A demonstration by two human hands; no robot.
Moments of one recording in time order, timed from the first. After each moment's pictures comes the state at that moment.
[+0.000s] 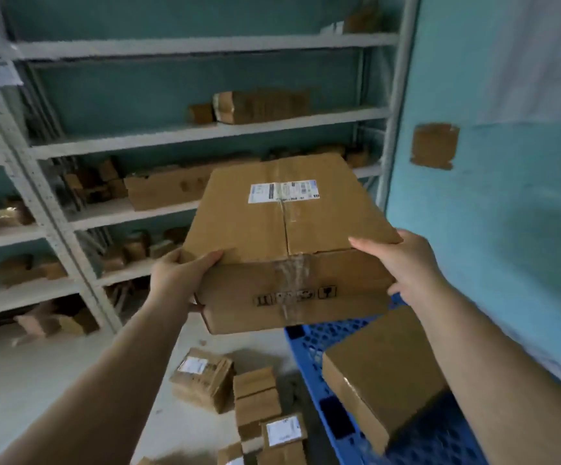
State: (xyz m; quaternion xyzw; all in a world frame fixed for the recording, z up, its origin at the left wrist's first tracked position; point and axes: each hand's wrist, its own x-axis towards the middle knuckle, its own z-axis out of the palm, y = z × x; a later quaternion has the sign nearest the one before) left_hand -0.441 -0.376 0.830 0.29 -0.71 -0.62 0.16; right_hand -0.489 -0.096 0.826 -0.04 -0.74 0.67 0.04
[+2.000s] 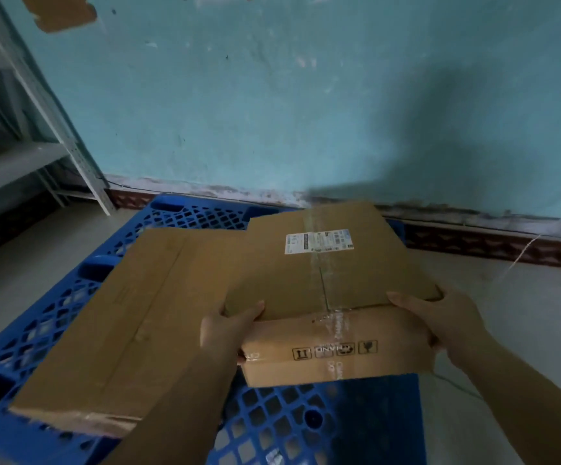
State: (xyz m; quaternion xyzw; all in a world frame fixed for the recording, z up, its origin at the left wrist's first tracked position) left_hand -0.621 0.117 0.246 0.03 -0.80 -0.53 -0.29; right_hand -0.410 0.303 0.260 -0.51 -0.64 0.52 0.22
